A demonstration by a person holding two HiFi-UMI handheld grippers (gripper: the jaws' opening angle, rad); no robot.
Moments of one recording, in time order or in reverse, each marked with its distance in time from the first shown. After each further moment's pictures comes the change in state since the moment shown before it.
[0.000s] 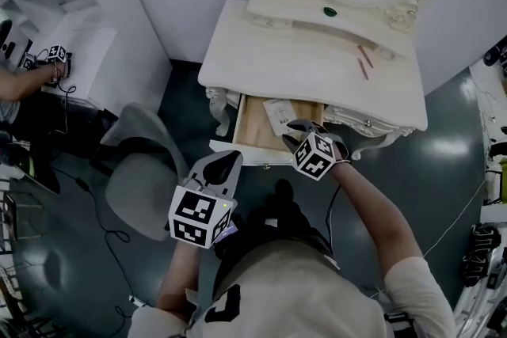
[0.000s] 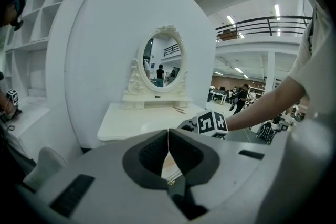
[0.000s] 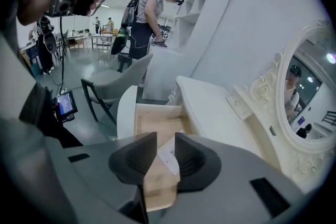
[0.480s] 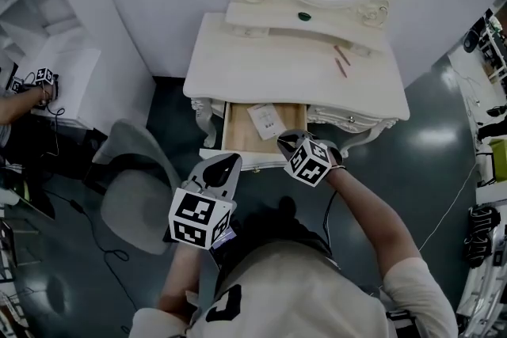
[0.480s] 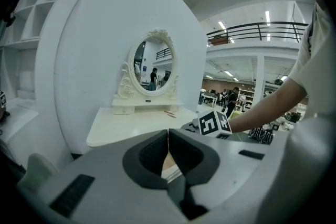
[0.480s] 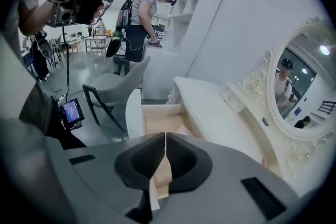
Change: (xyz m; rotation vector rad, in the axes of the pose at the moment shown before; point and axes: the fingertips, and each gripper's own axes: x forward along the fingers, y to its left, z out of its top) left arm -0.002 -0.026 0.014 0.032 -0.039 -0.099; right arm -0.042 0.014 -0.003 0.073 0.019 -0.022
